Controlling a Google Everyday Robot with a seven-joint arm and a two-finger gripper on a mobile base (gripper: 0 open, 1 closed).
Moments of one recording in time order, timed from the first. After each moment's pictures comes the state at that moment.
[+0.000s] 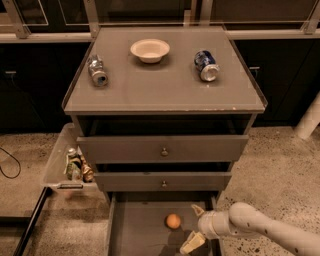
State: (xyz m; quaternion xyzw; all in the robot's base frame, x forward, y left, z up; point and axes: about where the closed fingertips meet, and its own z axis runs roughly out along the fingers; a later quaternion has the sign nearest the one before) arm 0.456 -0.130 0.331 -0.48 0.78 0.27 0.29
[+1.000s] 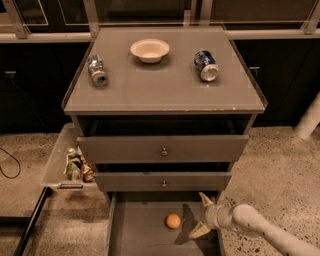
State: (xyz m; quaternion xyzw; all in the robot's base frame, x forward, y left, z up) arm 0.536 -0.189 0.267 -0.53 0.74 0.15 0.38
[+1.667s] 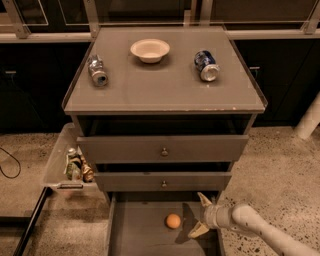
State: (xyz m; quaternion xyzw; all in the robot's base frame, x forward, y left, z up) arm 0.541 -0.184 0.254 -0.54 0.73 0.15 0.39
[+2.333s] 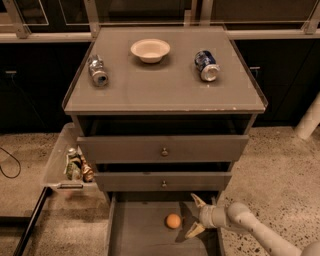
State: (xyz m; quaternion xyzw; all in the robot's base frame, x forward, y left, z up) arm 0.552 -0.167 0.221 -0.57 0.69 0.18 0.41
